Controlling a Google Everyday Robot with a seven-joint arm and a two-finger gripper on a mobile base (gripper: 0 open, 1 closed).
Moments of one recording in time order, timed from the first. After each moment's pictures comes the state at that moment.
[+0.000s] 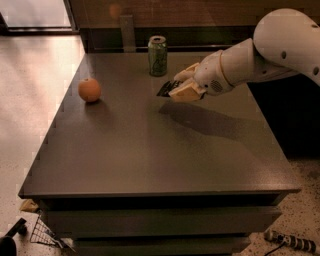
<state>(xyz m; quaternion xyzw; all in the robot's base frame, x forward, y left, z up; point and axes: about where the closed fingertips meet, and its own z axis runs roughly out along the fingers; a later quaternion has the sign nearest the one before) 0.606 -0.057 0.881 -0.56 0.71 0.18 0.40</state>
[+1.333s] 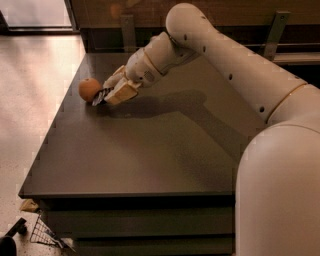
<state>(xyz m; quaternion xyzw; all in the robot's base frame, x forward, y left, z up) 0.621 0.119 0.861 -0.70 0.56 0.34 0.31</state>
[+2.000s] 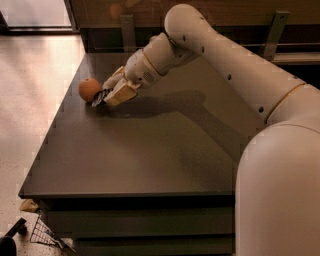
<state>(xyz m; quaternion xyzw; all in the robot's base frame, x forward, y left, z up) 0.619 0.123 0.858 -0.70 0.55 0.34 0.30</state>
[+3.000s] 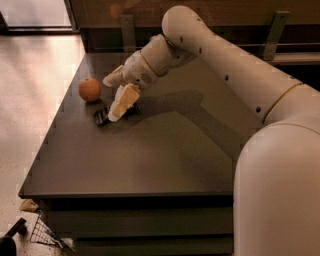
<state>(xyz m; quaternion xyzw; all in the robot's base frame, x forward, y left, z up) 0.617 0.130 0.855 -0.70 0.55 0.34 0.30</state>
